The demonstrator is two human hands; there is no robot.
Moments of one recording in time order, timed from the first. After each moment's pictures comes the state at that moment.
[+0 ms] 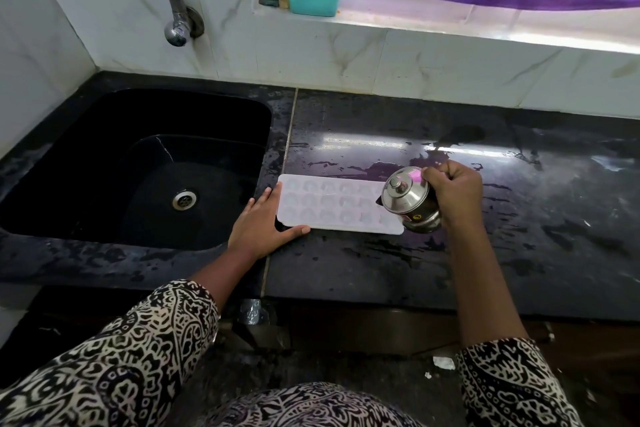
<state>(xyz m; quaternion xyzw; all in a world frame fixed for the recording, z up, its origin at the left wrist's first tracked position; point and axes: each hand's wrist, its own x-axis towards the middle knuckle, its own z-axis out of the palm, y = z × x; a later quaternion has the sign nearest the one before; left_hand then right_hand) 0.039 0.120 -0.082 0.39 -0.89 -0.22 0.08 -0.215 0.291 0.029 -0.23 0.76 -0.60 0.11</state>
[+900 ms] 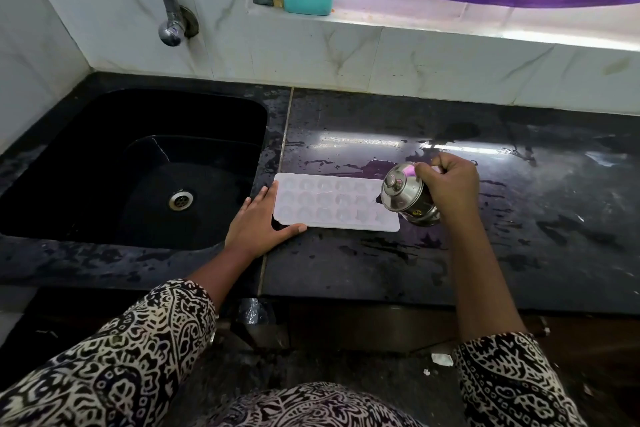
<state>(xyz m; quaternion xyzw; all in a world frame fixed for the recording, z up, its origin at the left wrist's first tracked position) 0.039 0.120 -0.083 0.39 -0.89 -0.22 0.08 -0.211 0.294 0.040 -0.30 0.79 -0.53 0.05</state>
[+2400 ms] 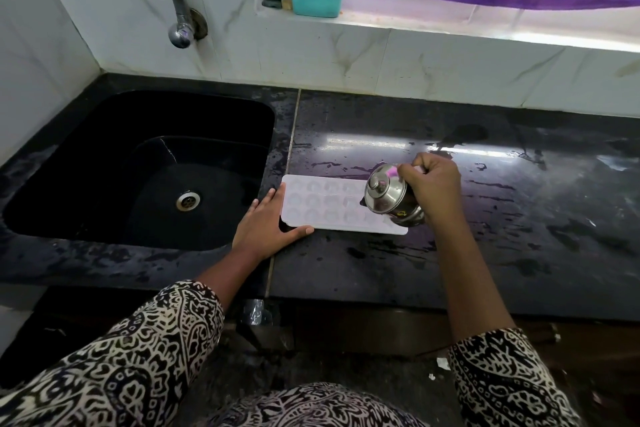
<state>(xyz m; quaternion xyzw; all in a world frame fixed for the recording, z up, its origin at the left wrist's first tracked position) 0.039 0.122 -0.081 0.40 -0.88 -0.22 0.08 -0.194 0.268 0.034 -0.34 0.76 -0.54 0.08</state>
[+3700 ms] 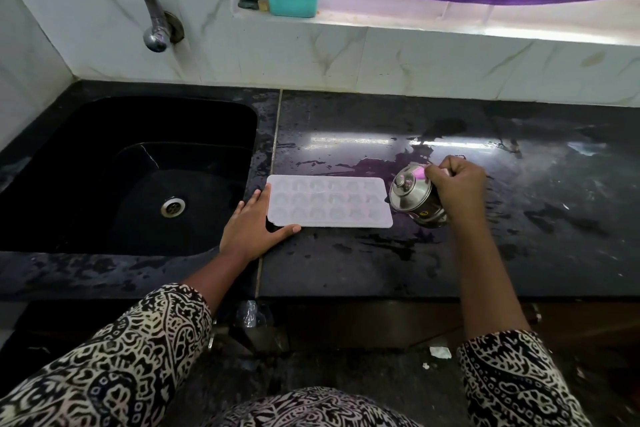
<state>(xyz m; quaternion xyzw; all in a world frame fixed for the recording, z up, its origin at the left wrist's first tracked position) 0.040 0.121 -0.084 0.39 -0.89 -0.21 0.08 -0.224 0.313 0.035 -0.26 0.78 -0.56 0.05</state>
